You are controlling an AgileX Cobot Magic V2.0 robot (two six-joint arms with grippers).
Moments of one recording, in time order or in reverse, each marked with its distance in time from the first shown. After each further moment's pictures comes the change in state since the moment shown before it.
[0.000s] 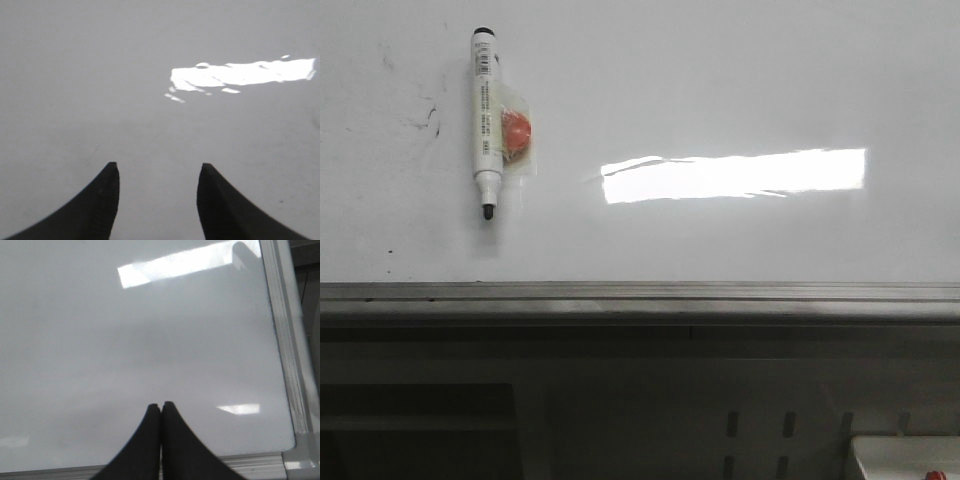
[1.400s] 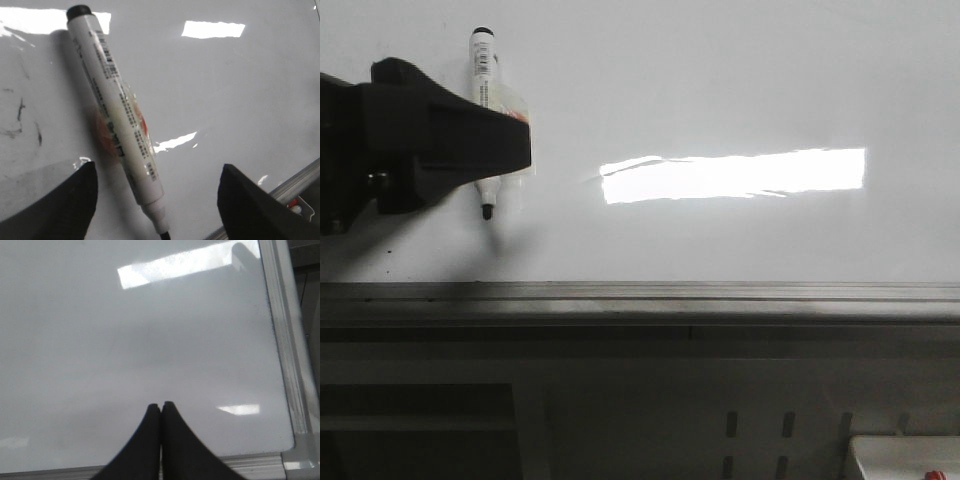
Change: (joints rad) left arm -0.678 0.704 -0.023 -0.178 -0.620 -0.128; right arm 0.000 0.000 0.000 -0.001 -0.002 0.000
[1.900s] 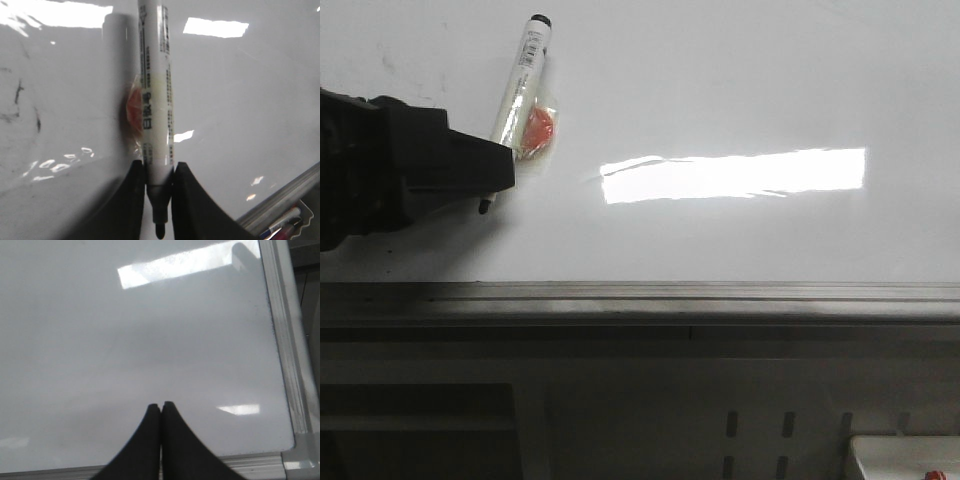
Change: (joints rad) left arm 0.000 0.060 0.000 -0.002 -0.059 -0.031; right arm 0.000 0.000 0.000 0.000 0.000 0.000
